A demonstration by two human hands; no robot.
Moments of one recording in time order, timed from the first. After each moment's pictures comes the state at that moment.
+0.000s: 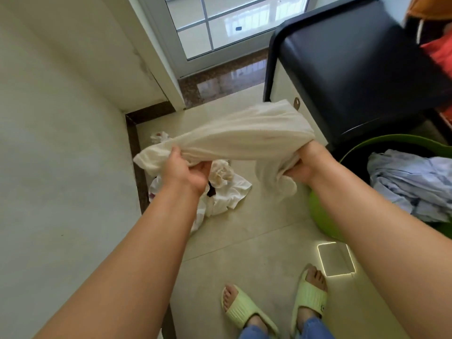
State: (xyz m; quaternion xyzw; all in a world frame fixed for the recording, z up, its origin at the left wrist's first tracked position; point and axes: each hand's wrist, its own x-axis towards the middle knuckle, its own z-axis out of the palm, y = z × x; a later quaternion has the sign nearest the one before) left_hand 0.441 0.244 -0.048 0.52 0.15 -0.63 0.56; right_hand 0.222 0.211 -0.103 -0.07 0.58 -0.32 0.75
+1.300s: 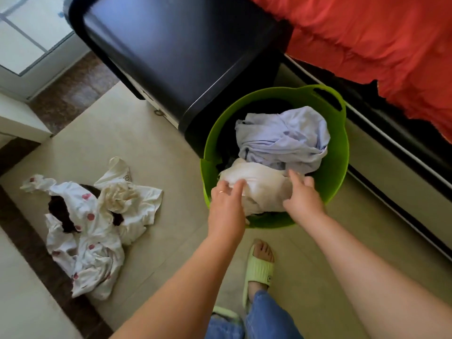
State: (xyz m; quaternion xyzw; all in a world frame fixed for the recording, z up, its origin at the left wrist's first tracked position) left_hand 0.096 0.337 -0.217 0.54 -0.78 -0.32 -0.05; right_hand -0.077 0.382 -0.224 -0.32 0.87 0.02 0.38
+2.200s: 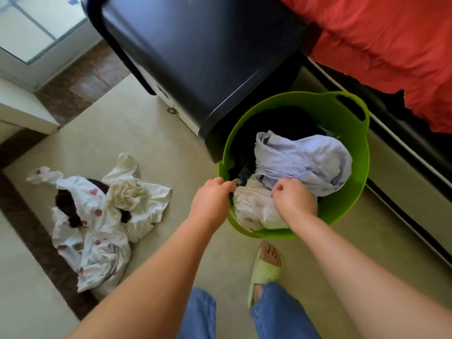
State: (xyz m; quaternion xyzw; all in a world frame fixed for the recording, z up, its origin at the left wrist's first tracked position) left_hand 0.148 0.260 -0.232 0.47 -0.82 -0.30 -0.13; right_hand -0.028 0.326 -0.217 -0.36 0.87 0.06 0.32
